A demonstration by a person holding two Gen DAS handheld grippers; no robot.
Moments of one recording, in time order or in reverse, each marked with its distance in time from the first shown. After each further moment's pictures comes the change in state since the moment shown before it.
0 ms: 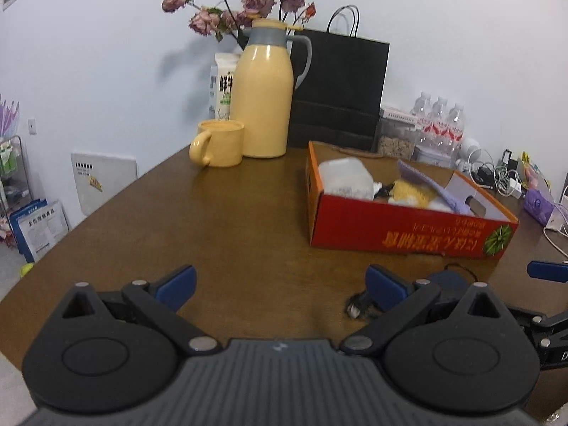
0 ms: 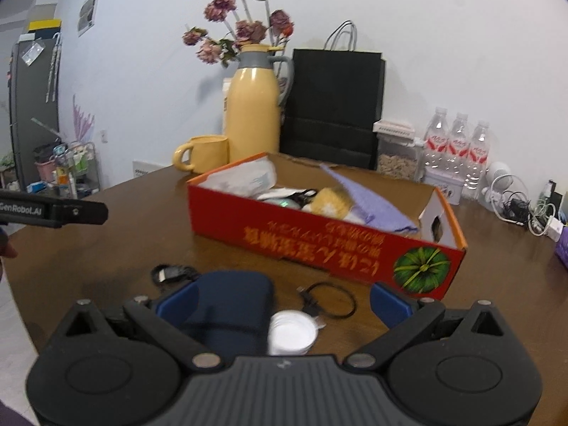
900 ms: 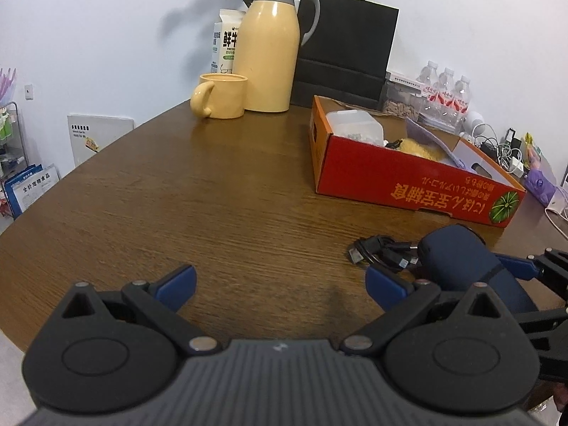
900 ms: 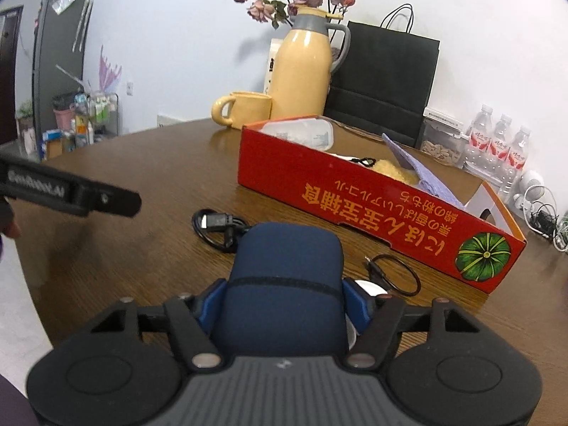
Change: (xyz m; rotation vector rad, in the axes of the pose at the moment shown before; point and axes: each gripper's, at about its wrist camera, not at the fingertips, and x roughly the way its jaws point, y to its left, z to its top) left arm 0.017 0.006 -0.028 -0.031 0.108 -0.010; right arm 0.029 0.043 -0.019 -0.121 0.066 0.033
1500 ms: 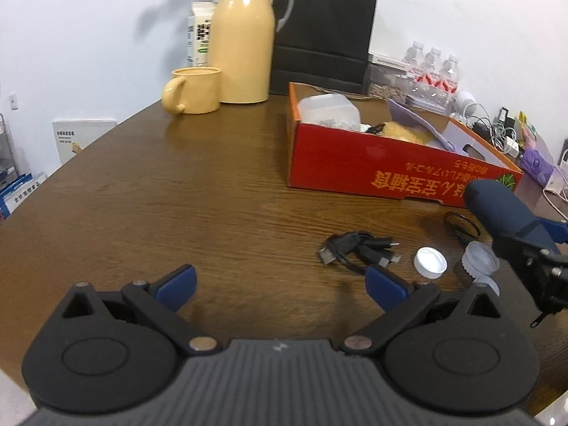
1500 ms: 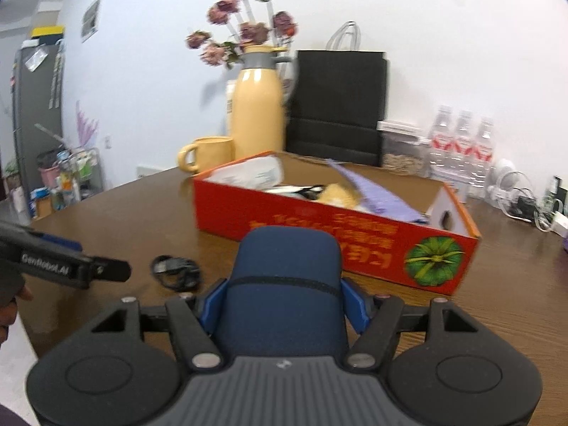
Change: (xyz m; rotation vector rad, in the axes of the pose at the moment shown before) left arm 0.025 -0.031 0.005 0.063 0.033 -0.013; right arm -0.022 -0.058 -0.002 0.157 -0.112 -0.054
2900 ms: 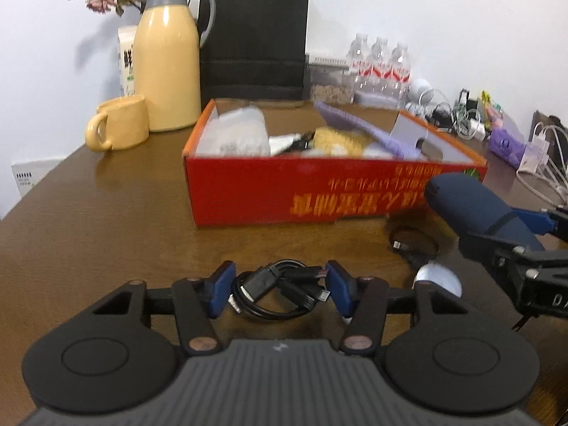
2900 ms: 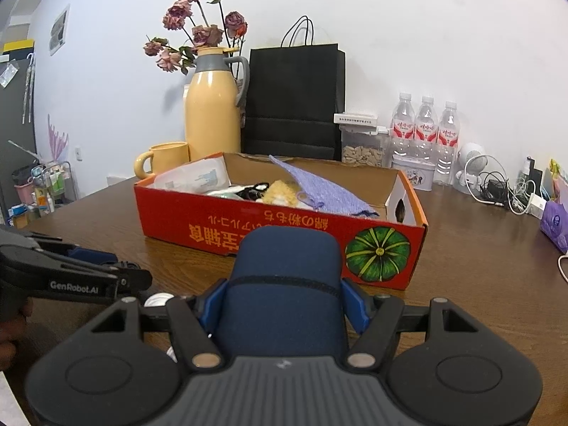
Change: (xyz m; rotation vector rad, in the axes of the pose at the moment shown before) left arm 0.032 -0.064 0.023 0.126 -0.046 -0.089; right arm 0.011 -0.039 0.000 0.046 -0.011 -0.055
